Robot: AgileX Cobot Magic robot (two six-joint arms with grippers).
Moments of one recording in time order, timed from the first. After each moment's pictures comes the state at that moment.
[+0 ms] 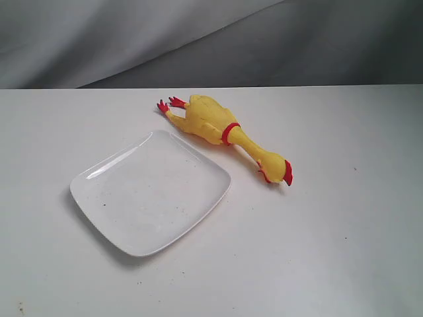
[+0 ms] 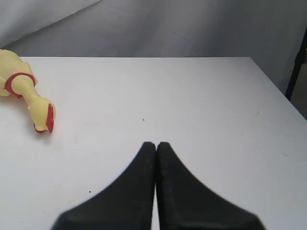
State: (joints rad) left arm 0.18 0.00 -0.01 -0.01 0.29 -0.05; right arm -0.04 0.00 0.00 0.03 0.35 -0.04
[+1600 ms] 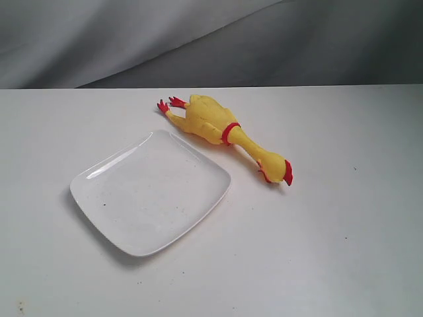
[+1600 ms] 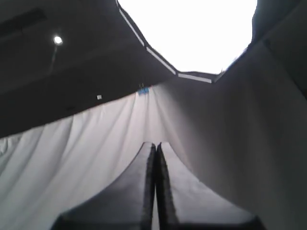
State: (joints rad) left arm 0.18 0.00 -0.01 -0.01 0.29 -0.05; right arm -0.04 0.03 -0.24 0.10 -0.42 0.28
